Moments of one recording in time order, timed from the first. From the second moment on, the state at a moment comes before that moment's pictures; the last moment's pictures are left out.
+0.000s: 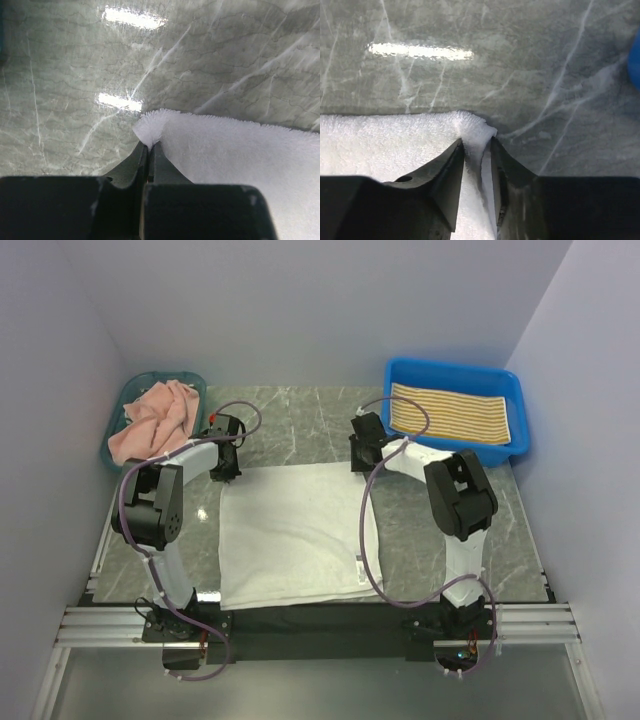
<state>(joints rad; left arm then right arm) -0.19 1.87 1.20 -0.45 -0.27 -0.33 0.43 2.01 1.32 -0.25 0.13 0.34</state>
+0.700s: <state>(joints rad) -0.16 1.69 1.17 -0.47 -0.27 -0.38 0.43 1.70 1.19 -0.16 0.10 0.32</state>
